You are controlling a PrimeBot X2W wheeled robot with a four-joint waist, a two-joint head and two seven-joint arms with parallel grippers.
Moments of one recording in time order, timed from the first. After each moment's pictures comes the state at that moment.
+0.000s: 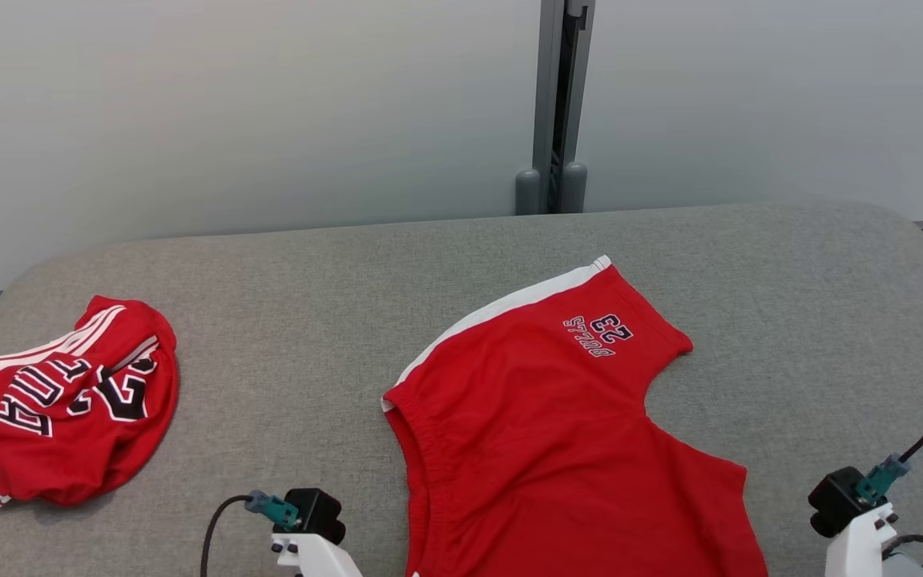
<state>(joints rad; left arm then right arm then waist) -0.26 0.39 -0.96 0.32 -1.25 0.05 0.40 -0.46 -0.86 1.26 0.19 1.36 0.13 0.43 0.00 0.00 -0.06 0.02</state>
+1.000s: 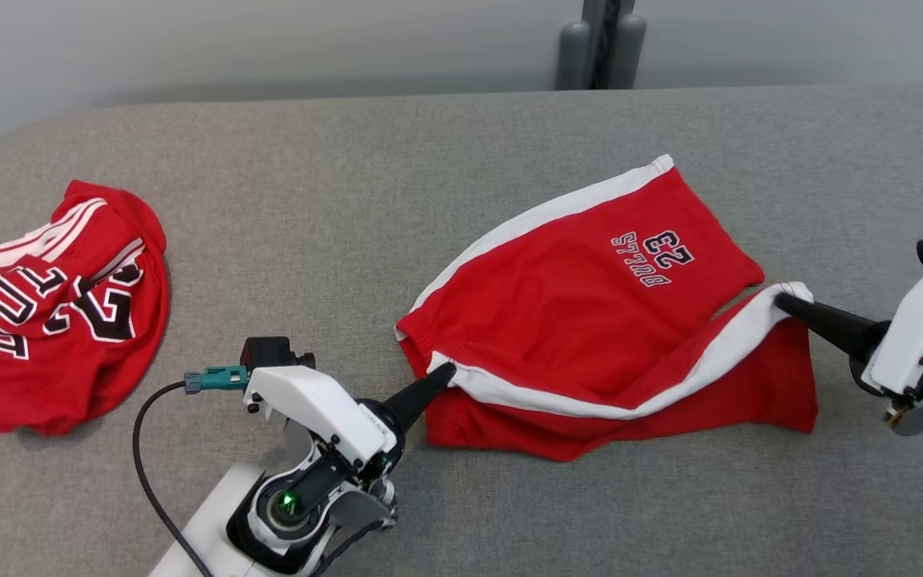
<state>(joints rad) -0.35 0.19 -0.57 0.20 -1.64 0.18 0.31 -0.71 -0.74 0.89 0.40 1.58 0.13 0.30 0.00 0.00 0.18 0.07</state>
